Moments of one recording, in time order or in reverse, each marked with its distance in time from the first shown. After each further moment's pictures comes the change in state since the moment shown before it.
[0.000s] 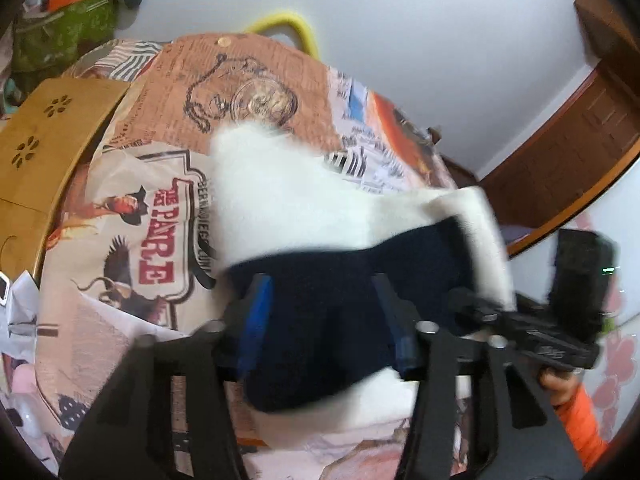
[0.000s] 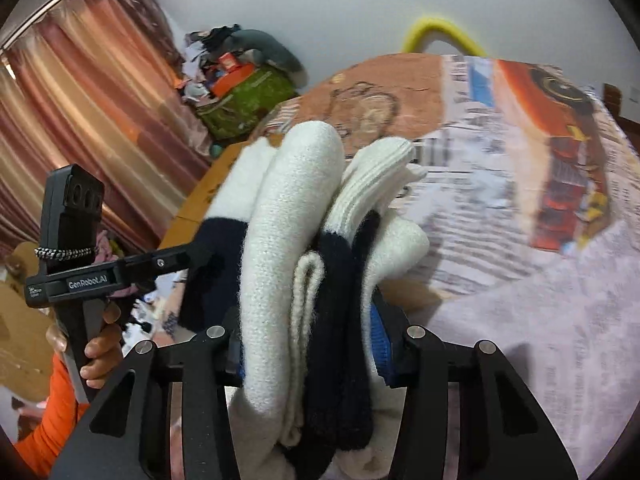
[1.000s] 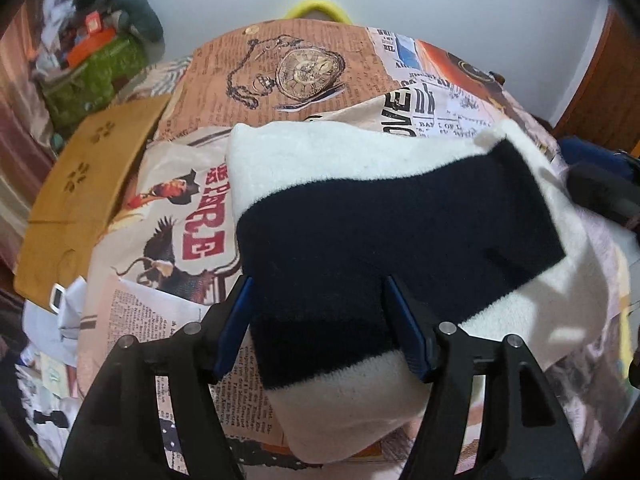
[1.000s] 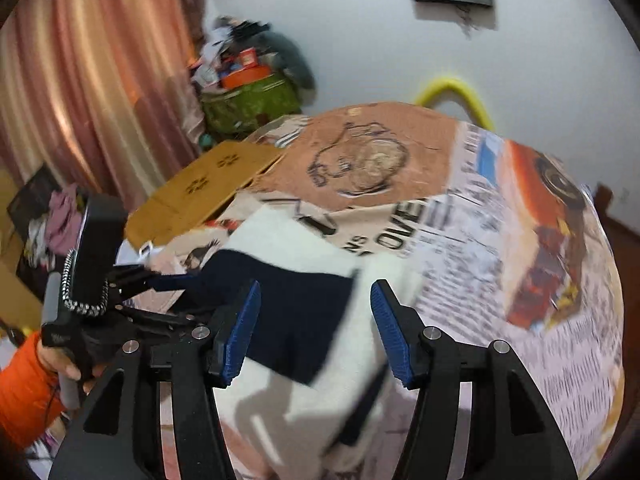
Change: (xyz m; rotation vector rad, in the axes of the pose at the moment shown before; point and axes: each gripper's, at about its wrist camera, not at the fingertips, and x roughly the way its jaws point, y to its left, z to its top) left arm 0.063 -0.011 -0.053 0.198 0.030 0.407; right arm 0.002 0.041 0.000 -0.327 -0.046 -0.197
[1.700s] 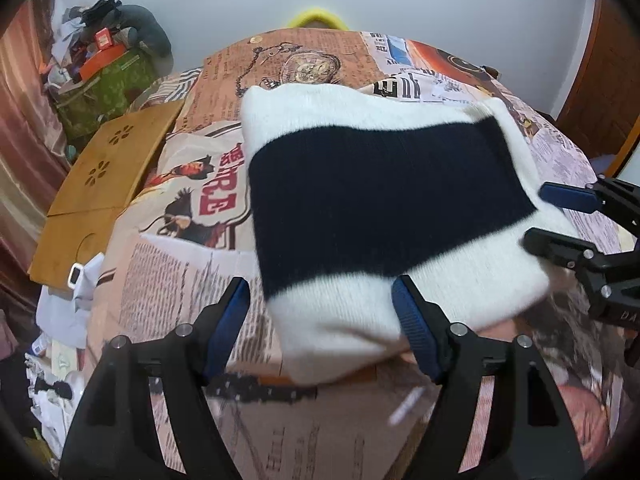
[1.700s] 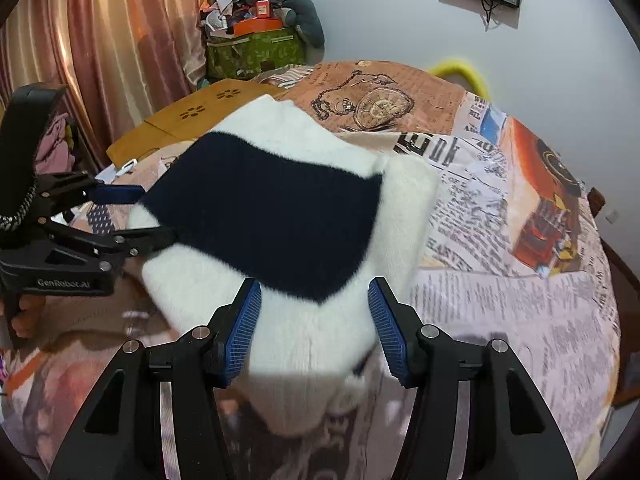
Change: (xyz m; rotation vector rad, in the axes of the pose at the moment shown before) left arm -0.034 -0.010 -0.053 0.028 -0.038 0.040; right arm 0.006 0.002 -0.070 -0.090 0.103 -0.095
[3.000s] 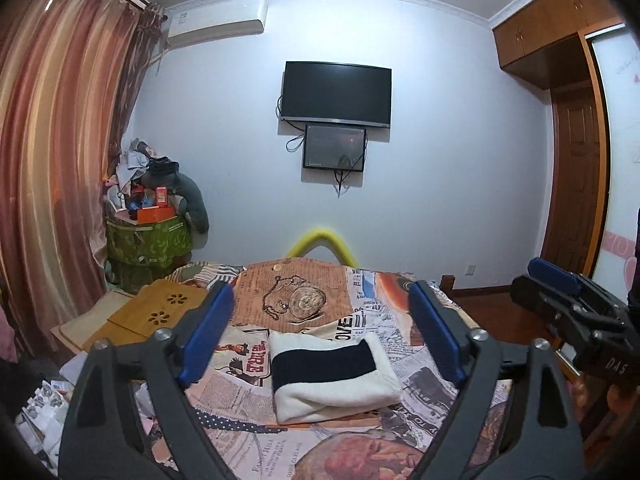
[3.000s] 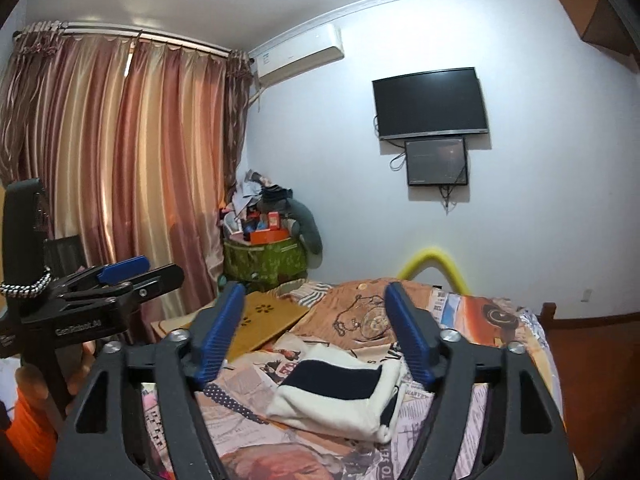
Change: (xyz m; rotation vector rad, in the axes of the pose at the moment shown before) left arm -0.339 -0.027 -0.050 -0.116 -0.776 -0.002; right arm -0.273 0.078 -0.013 0.089 -0.746 -0.038
